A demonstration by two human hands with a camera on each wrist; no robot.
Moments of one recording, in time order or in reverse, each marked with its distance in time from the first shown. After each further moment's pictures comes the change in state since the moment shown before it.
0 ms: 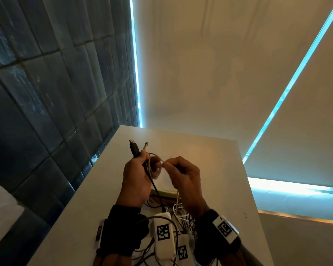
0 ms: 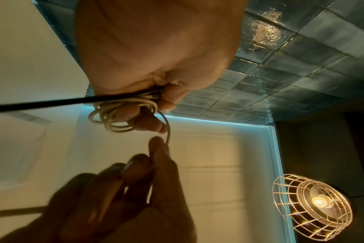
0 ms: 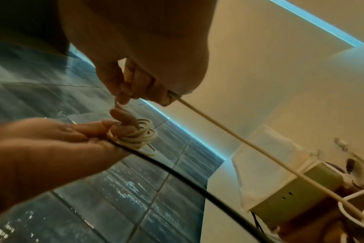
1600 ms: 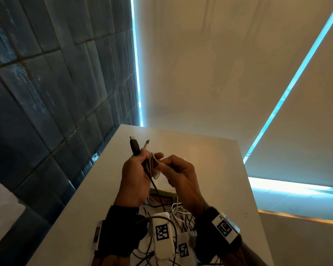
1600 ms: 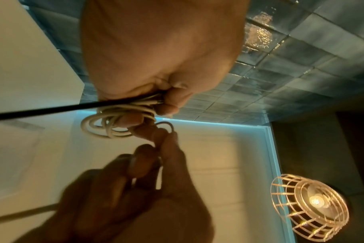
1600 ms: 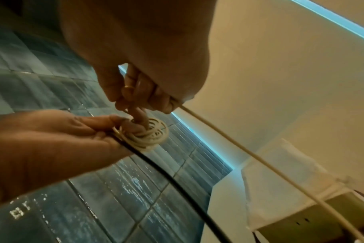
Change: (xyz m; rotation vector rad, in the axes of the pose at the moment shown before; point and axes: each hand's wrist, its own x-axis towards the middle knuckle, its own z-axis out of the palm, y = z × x) left_hand -0.002 0.003 -0.003 0.033 -0.046 0.015; right_hand 0.003 -0.007 0.004 0.002 -0.161 -0.039
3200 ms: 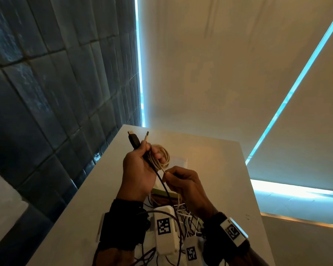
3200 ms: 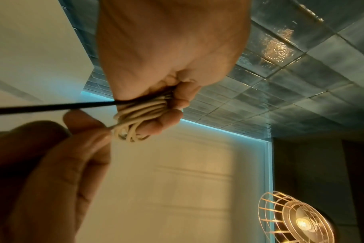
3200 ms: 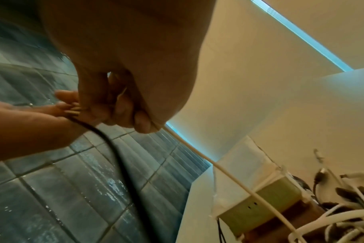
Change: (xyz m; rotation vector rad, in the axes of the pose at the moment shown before) left_hand 0.000 0.011 0.010 -0.259 -0.115 -0.003; right_hand -0.011 0.020 -0.017 0.116 -0.133 0.192
